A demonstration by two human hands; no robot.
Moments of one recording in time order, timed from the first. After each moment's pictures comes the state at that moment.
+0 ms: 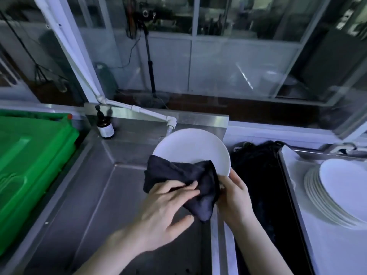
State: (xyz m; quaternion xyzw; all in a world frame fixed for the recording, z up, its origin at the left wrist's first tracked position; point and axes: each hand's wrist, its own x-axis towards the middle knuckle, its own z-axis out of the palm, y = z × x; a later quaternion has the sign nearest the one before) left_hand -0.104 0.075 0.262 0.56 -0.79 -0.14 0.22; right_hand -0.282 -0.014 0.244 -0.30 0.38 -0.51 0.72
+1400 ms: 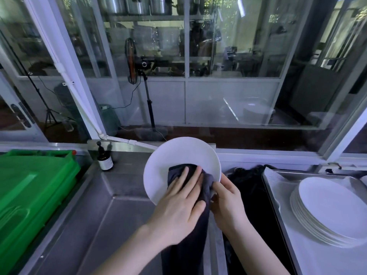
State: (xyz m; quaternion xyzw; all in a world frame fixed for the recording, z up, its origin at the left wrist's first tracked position) left_hand -0.170 0.030 0.288 0.58 -0.80 0.00 0.15; right_hand -0.317 -0.017 0.298 -0.38 0.38 -0.50 0.68
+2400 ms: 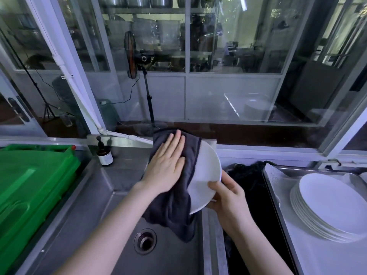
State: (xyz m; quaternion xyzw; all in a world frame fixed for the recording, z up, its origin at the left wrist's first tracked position) left_hand -0.120 -0.044 0.304 0.64 -0.74 0.08 0.17; right_hand -0.320 -0.007 0.294 -0.43 0.31 -0.49 0.69
